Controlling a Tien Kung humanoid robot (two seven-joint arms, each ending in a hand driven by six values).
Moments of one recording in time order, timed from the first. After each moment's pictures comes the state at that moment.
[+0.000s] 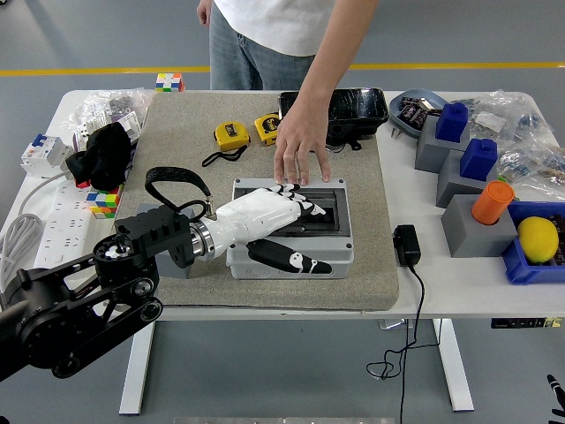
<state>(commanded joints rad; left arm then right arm) -0.57 0.29 -0.68 -1.51 1.99 -0.17 0.07 0.18 -0.14 1.50 0.18 -1.27 -0.15 -0.08</state>
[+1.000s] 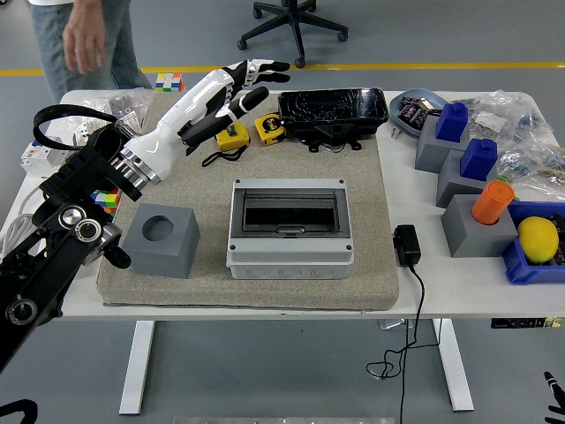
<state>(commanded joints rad) -0.46 0.20 -1.19 -1.47 1.28 -0.22 -0.12 0.19 -0.13 1.52 0.18 -1.27 -0.14 -0.08</state>
